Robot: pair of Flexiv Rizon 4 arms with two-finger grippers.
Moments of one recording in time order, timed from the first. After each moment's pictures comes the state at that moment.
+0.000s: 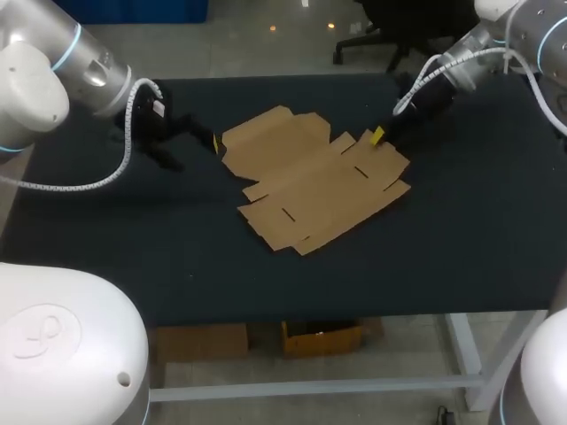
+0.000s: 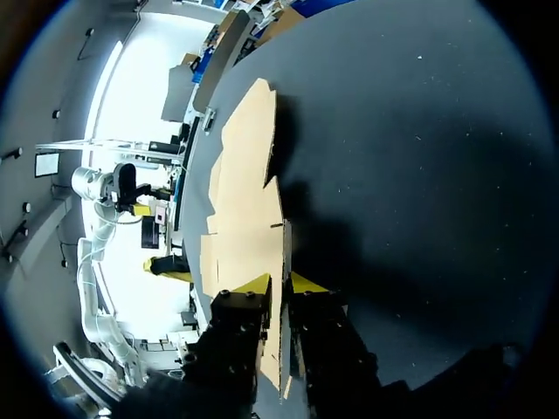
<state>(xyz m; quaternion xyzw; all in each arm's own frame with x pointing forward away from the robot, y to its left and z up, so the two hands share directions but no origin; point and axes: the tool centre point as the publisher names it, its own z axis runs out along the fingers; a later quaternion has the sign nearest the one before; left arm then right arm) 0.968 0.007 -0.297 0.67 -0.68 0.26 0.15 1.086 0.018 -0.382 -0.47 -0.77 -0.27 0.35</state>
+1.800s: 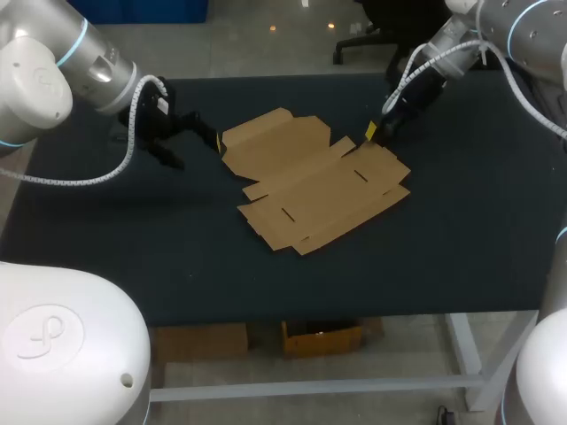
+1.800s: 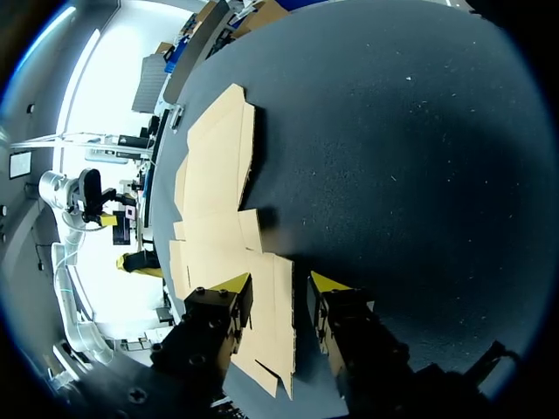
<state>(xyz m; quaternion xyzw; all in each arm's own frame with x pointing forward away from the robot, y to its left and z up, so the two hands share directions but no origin) 0.966 0.003 -0.292 0.68 -0.68 0.25 0.14 1.115 0.014 -0.395 -0.48 -0.80 -0.21 0.29</state>
